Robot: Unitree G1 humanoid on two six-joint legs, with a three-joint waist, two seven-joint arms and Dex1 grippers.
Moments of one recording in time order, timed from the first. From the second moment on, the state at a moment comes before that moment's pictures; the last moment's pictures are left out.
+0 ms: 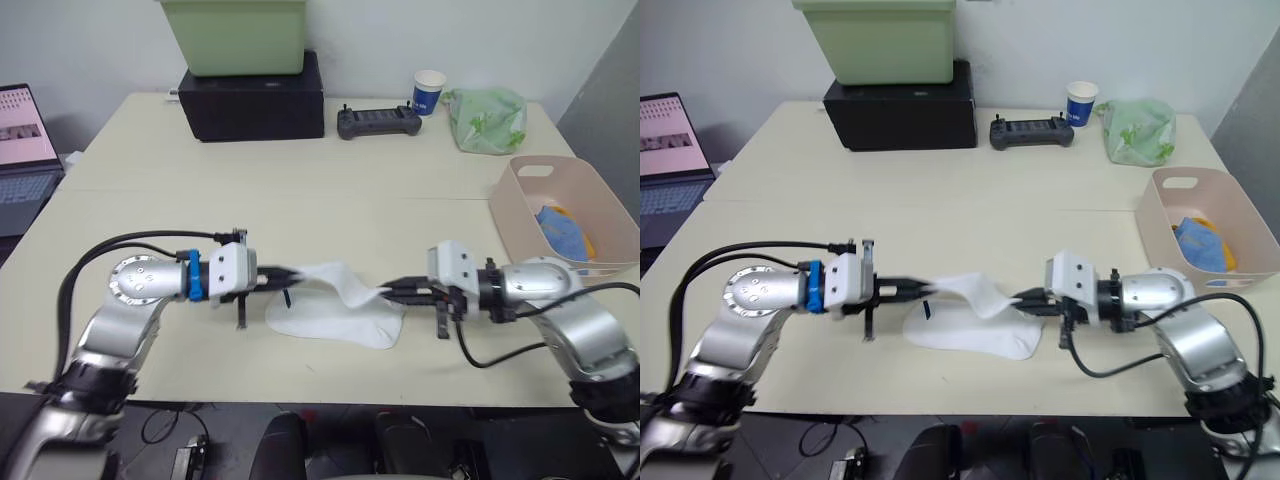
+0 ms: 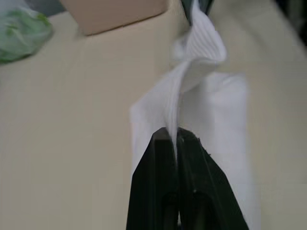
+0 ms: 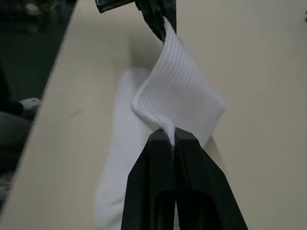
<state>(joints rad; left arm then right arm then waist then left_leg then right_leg) -0.24 0.87 -0.07 -0.21 -0.44 0.08 -1.24 -0.33 -0.77 0.12 -0.51 0.47 0.59 1.09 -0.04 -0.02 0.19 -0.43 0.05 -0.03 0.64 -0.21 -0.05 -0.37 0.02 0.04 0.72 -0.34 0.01</state>
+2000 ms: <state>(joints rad) -0.68 0.69 -0.29 0.33 -0.13 0.37 -1.40 -0.51 -0.61 0.26 0.01 0.45 0.77 1.04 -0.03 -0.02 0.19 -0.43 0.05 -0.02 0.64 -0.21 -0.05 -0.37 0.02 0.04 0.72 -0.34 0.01</state>
